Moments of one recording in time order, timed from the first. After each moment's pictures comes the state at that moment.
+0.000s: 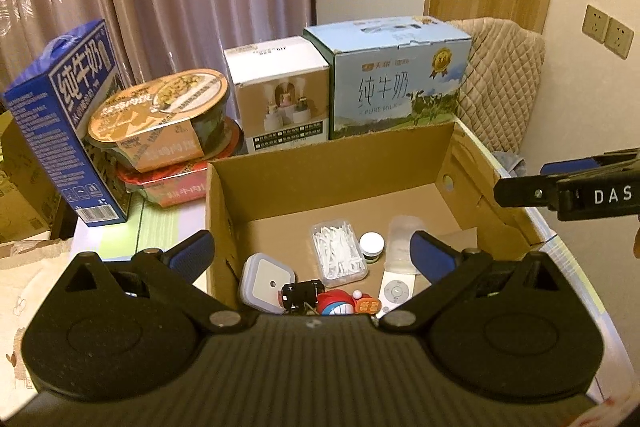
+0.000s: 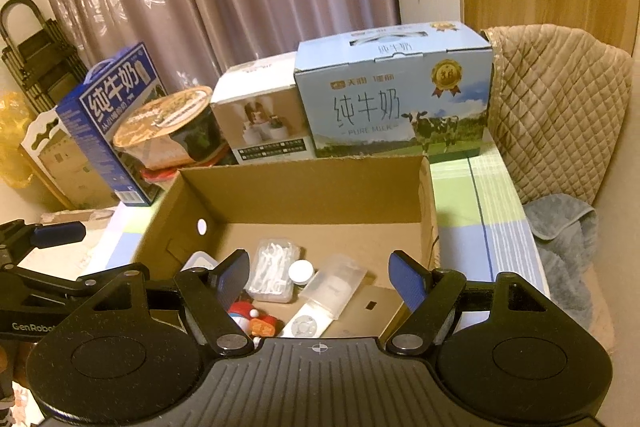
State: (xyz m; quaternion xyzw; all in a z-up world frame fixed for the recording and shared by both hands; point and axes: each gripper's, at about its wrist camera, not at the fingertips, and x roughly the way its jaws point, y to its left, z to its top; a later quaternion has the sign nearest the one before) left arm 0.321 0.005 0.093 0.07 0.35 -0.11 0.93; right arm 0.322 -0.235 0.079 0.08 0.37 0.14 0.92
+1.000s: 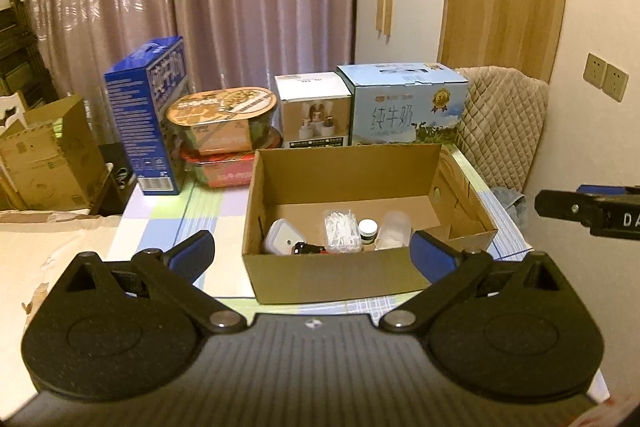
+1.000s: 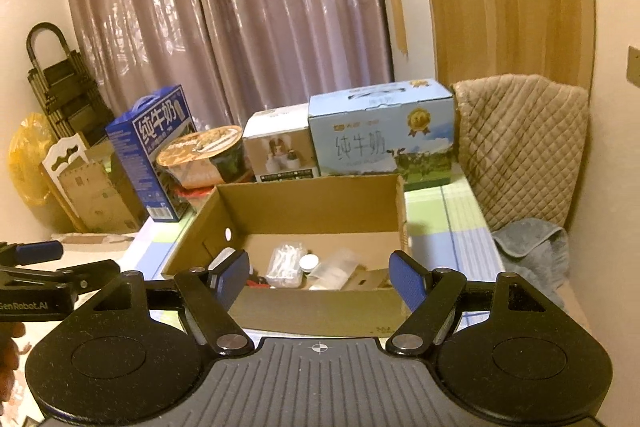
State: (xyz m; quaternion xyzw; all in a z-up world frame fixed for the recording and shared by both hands) left arm 0.166 0.012 0.132 0.02 0.30 -0.04 0.95; right arm 0.170 -0.254 0.114 0.07 0.28 0.13 0.95
